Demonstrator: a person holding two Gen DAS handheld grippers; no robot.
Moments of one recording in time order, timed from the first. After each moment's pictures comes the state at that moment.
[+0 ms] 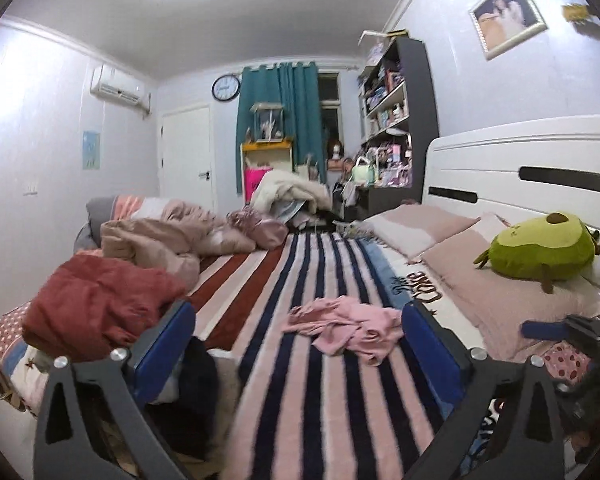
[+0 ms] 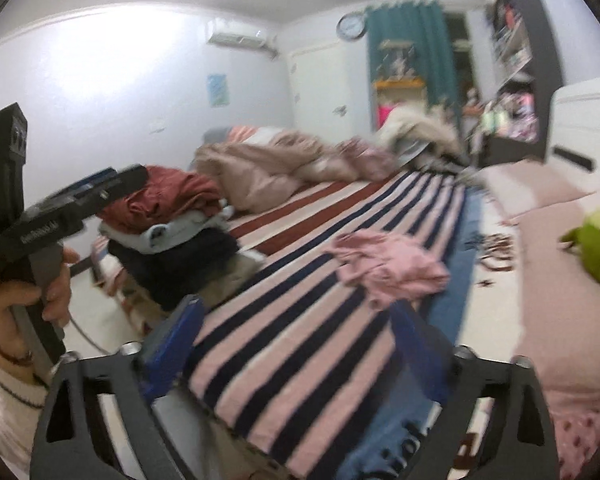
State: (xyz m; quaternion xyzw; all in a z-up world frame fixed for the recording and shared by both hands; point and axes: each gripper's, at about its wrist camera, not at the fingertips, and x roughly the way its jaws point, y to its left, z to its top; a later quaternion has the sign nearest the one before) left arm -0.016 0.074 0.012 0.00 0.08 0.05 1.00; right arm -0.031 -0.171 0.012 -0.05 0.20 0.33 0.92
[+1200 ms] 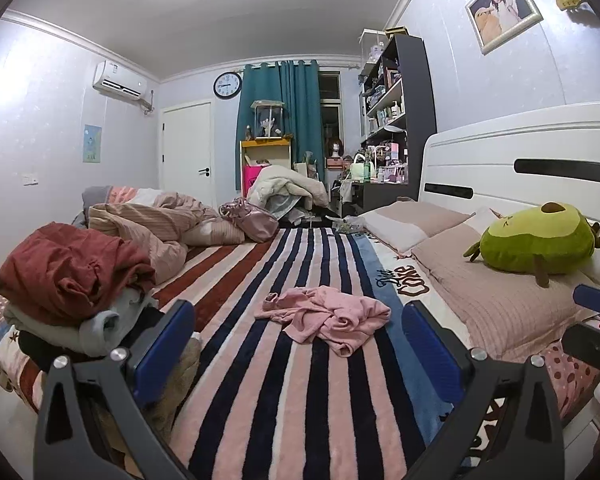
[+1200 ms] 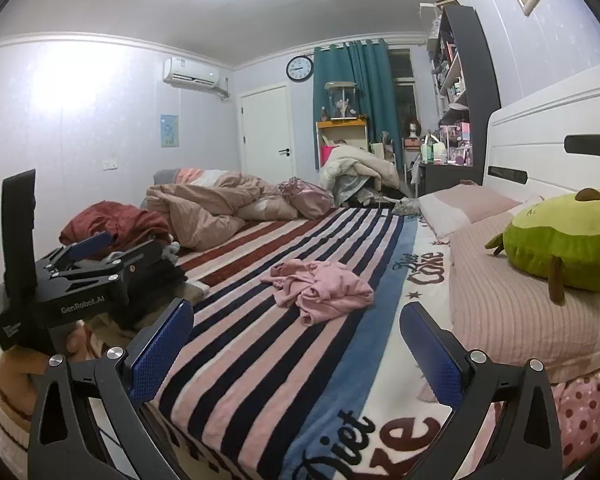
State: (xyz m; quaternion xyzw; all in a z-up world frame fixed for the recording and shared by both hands) left arm -0.005 0.018 -0.027 -0.02 0.09 0.05 0.99; right arm -0.062 -0.237 0.012 -0.02 0.13 0.24 0.96
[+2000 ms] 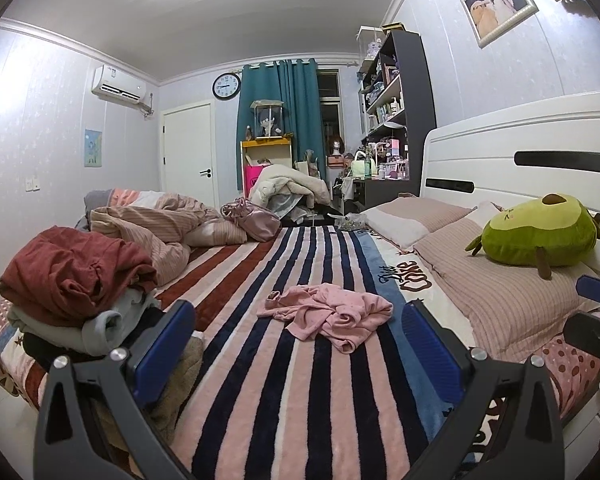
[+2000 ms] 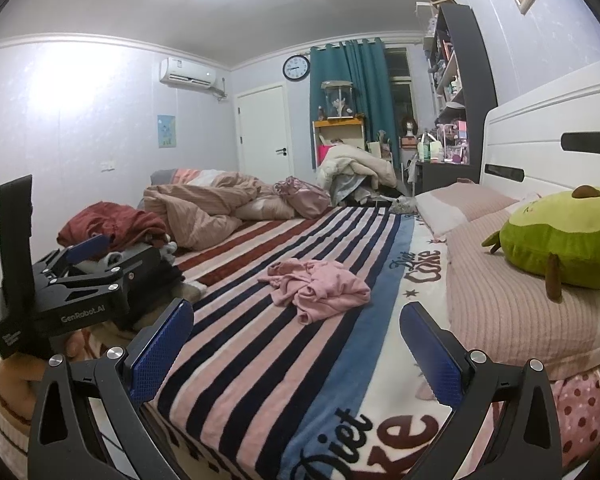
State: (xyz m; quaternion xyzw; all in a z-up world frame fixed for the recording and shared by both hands) left arm -0.006 0.014 -0.031 0.00 0.09 0.06 0.99; right arm -0.062 -0.238 0.013 -0.02 0.13 0.24 0.96
